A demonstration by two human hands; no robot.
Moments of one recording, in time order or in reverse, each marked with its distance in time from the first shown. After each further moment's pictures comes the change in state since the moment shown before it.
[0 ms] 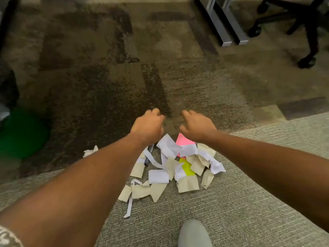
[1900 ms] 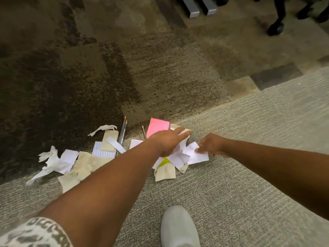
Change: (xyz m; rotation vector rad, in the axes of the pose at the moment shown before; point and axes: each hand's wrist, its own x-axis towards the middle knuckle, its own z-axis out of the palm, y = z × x) left_hand 0.017 0.115 0.116 0.071 -0.454 0.543; right_hand -0.115 0.120 0.078 0.784 -0.483 0.706
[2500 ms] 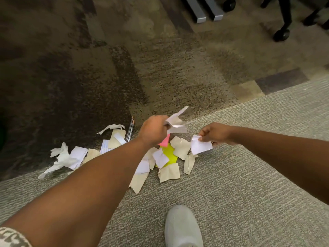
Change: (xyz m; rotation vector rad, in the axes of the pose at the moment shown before) left_hand -0.036 -0.027 -0.023 -0.487 0.539 -0.462; right_hand -0.006 -0.034 -0.034 -0.093 -0.132 -0.166
